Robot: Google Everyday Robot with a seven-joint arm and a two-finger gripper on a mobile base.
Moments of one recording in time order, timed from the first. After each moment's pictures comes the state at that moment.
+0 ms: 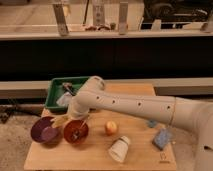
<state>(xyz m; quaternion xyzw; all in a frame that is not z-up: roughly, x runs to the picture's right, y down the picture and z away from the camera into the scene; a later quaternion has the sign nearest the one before) -0.171 0.118 0.709 -0.23 -0.28 -0.03 0.93</state>
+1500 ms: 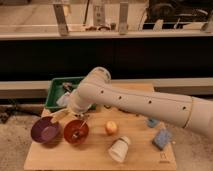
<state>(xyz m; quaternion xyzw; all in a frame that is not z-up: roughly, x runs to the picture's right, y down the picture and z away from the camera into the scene) -0.156 0.085 0.660 -0.20 -0.28 -0.04 0.94</state>
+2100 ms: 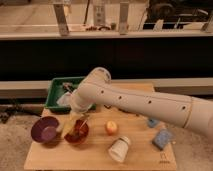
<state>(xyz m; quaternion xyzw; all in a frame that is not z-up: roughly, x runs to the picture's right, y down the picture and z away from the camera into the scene) -0.155 0.088 0.664 -0.21 -0.28 -0.04 0.94</state>
